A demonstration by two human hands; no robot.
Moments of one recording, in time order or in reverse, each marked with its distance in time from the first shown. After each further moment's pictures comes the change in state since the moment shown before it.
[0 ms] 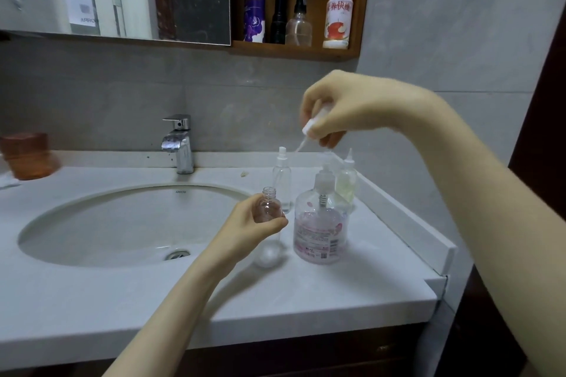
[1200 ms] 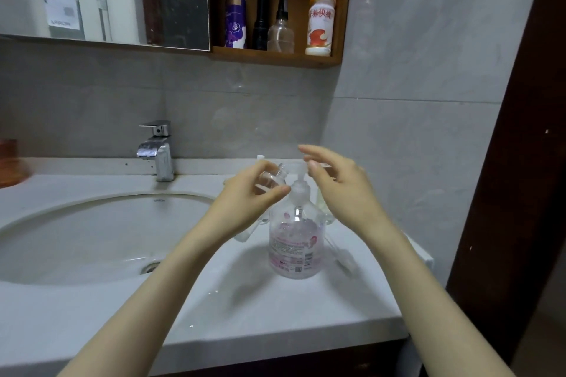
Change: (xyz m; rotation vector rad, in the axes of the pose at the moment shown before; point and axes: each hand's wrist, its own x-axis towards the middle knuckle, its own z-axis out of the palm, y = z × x) left_hand 0.042 0.049 0.021 0.324 0.014 0.130; right_hand -0.024 0.073 0.092 0.447 0.531 0.016
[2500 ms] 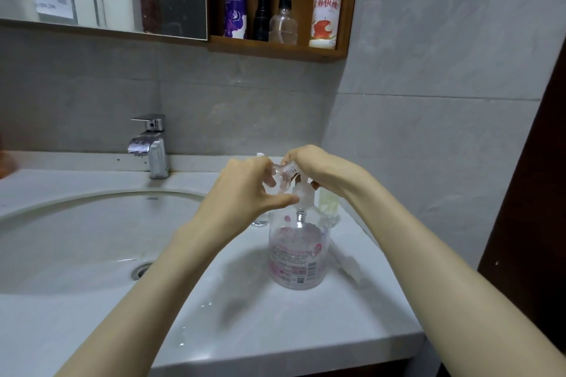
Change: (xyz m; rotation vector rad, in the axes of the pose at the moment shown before) left_hand 0.012 0.008 -0.003 0.481 0.070 0.153; right_hand 0.079 0.001 0.031 -0.276 -0.472 0.438
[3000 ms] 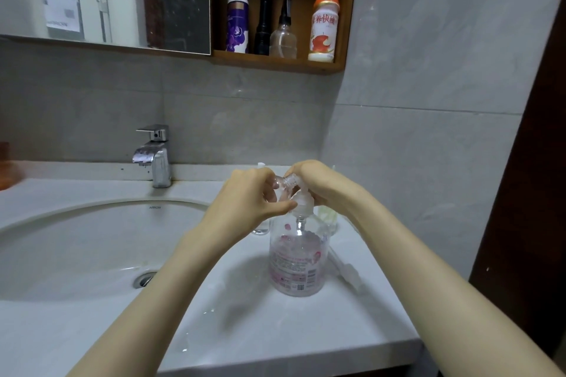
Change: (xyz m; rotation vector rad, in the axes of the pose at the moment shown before) left_hand 0.003 -0.005 0.005 -0.025 -0.029 -0.029; right_hand 0.003 0.013 0.006 0.341 -0.016 0.060
